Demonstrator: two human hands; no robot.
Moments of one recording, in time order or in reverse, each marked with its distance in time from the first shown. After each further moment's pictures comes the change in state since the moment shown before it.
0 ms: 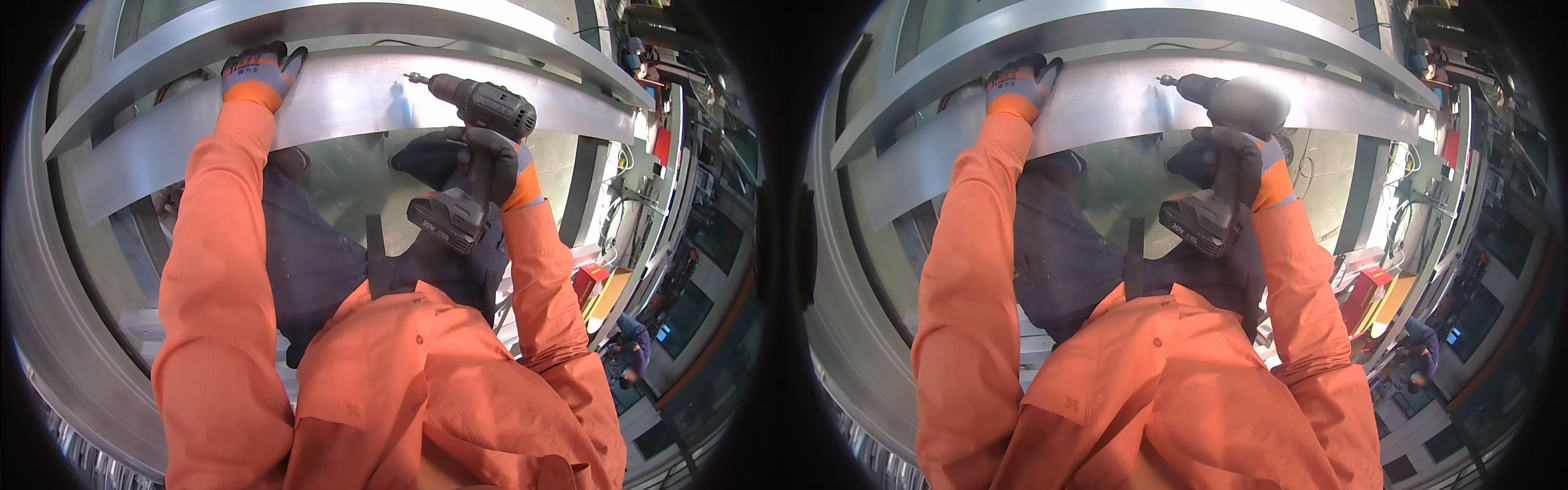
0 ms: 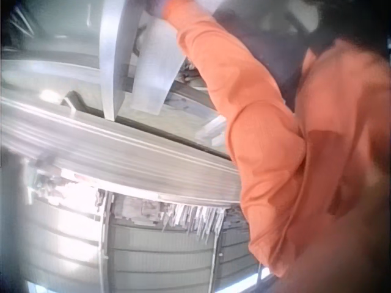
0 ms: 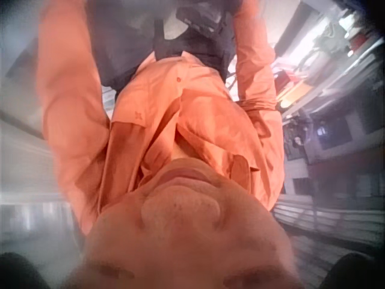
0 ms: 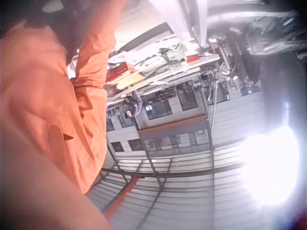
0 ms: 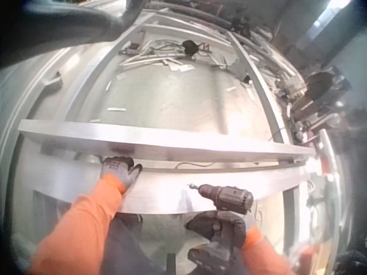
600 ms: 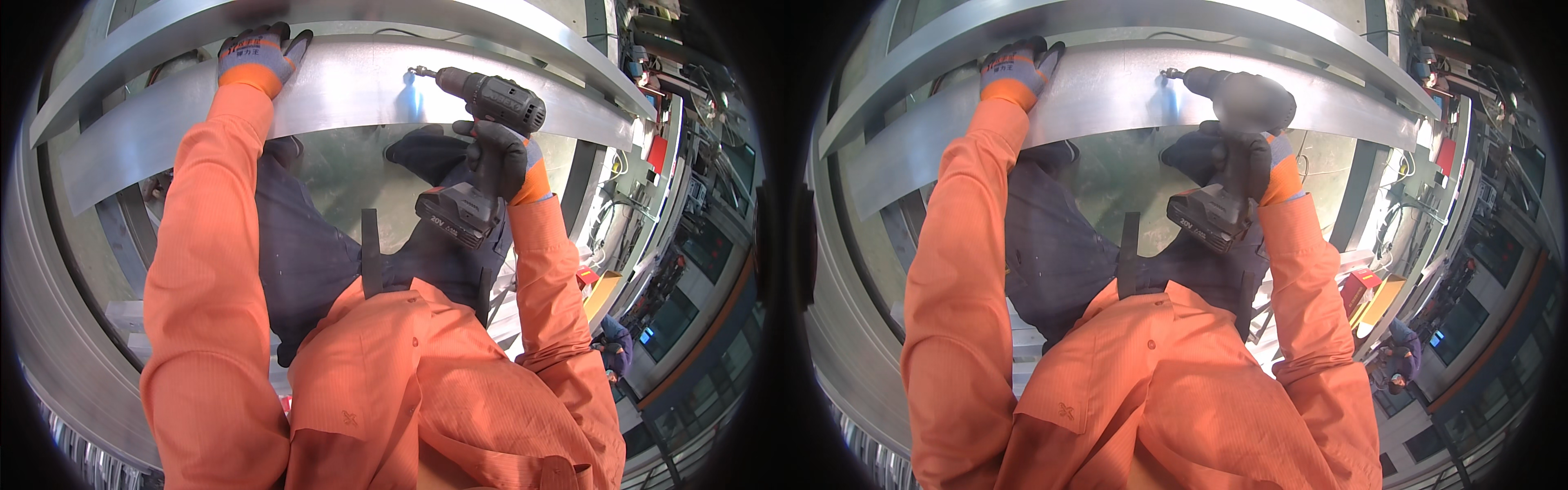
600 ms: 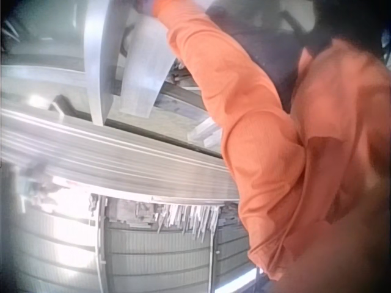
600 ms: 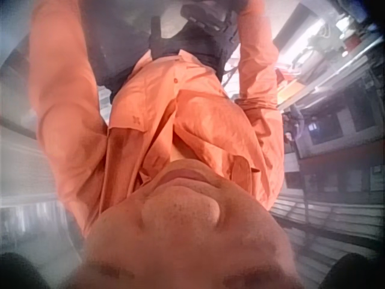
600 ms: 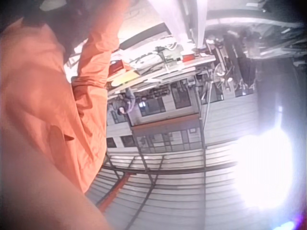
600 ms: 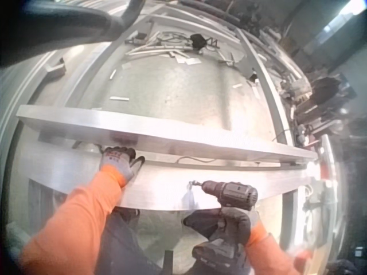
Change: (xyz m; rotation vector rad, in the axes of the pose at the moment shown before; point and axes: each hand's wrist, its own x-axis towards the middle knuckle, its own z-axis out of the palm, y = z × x) left_hand -0.001 -0.005 0.007 0.012 0.044 -0.003; right_hand 0.016 0.000 -0.015 -0.044 -0.043 0.198
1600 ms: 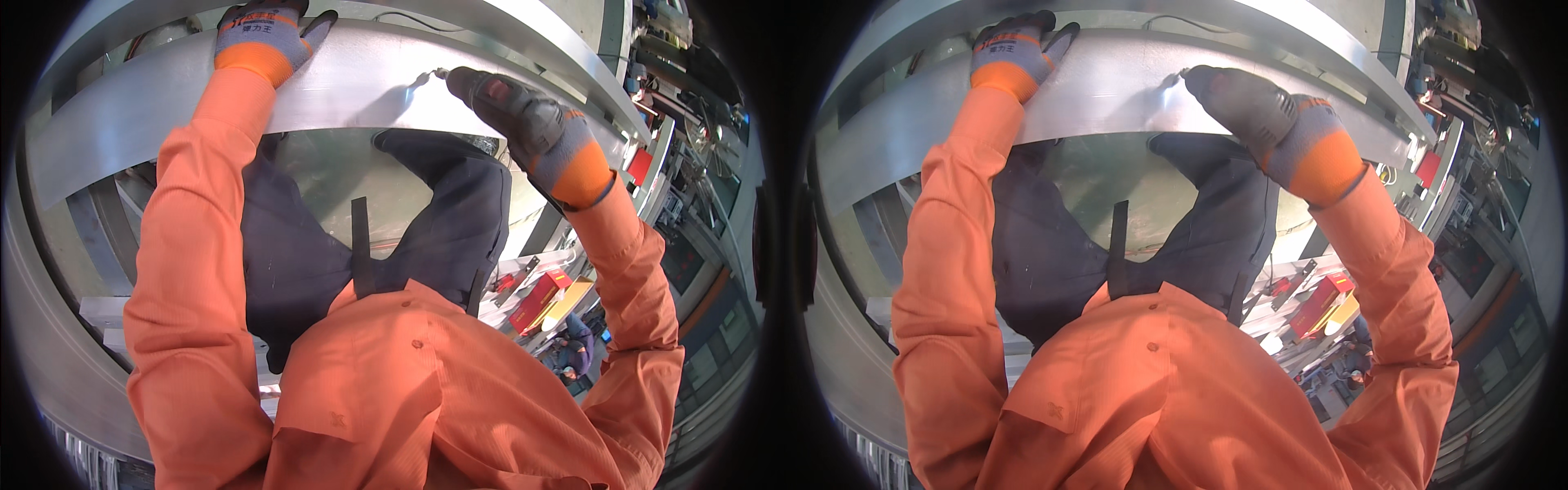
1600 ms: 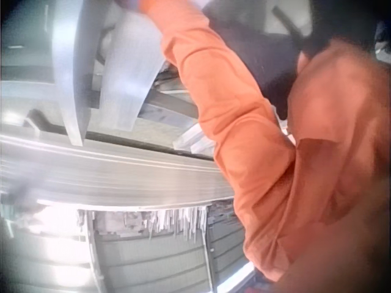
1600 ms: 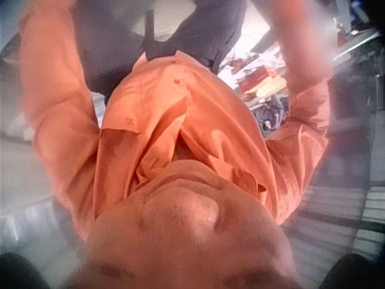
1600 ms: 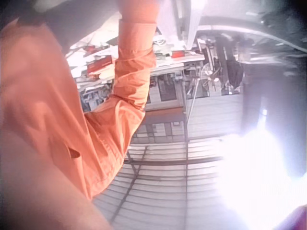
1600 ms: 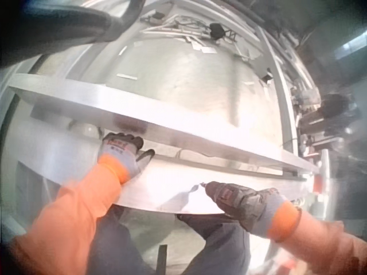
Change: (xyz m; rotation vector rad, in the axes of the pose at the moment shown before) left_hand 0.001 0.001 0.001 -0.042 -0.021 -0.006; right_hand 0.002 -0.103 0.048 -1.757 -0.148 -0.643
